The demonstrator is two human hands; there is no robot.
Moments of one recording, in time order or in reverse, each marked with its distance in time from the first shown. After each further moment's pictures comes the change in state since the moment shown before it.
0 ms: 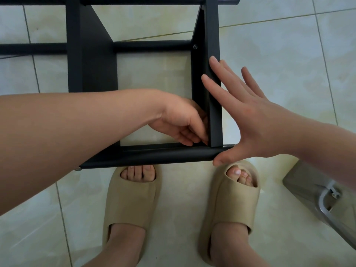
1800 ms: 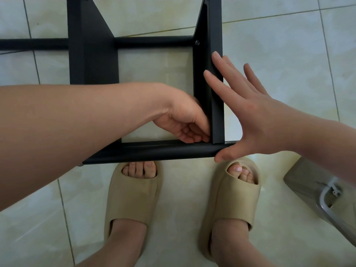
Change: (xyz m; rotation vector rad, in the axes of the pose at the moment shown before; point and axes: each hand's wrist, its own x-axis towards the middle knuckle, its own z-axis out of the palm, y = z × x) left_hand 0.001 0.005 0.005 0.012 0.044 -0.090; right_hand 0.000 0.000 0.001 0.015 0.007 0.000
